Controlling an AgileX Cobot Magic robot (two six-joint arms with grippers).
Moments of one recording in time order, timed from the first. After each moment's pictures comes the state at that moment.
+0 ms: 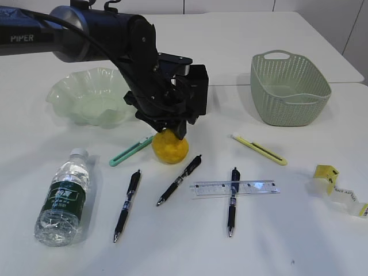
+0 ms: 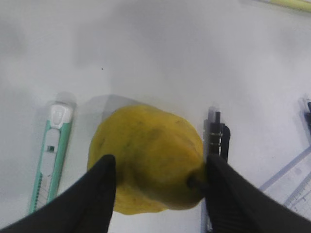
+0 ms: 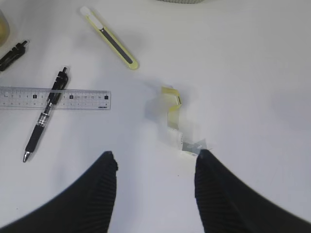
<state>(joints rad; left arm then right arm) -0.56 2.24 -1.82 -0.11 0.86 -0.01 0.11 1.14 -1.02 -0.06 0.99 0.05</state>
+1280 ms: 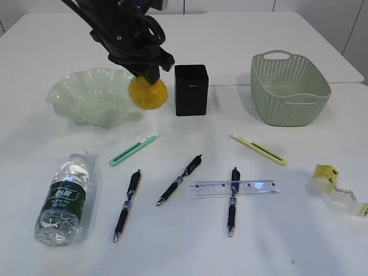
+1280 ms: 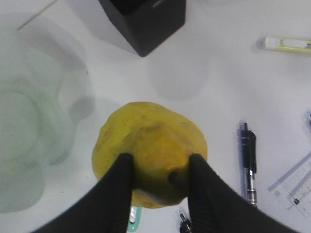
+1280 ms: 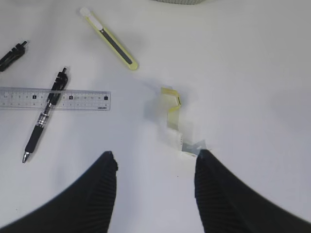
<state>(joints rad) -0.54 2.03 -1.83 0.09 0.91 -0.02 0.11 1.14 -1.02 -0.06 0.99 0.05</state>
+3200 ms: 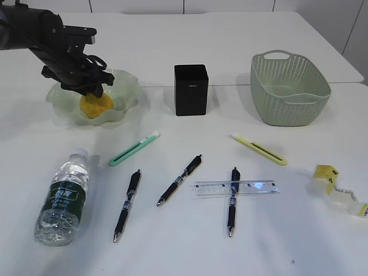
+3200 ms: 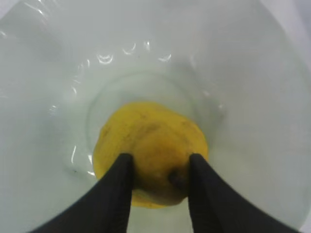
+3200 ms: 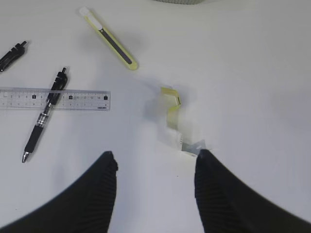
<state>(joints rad) -0.20 2.28 -1.84 0.02 0.61 -0.06 0.11 1.14 -1.02 -0.06 0.99 0.05</state>
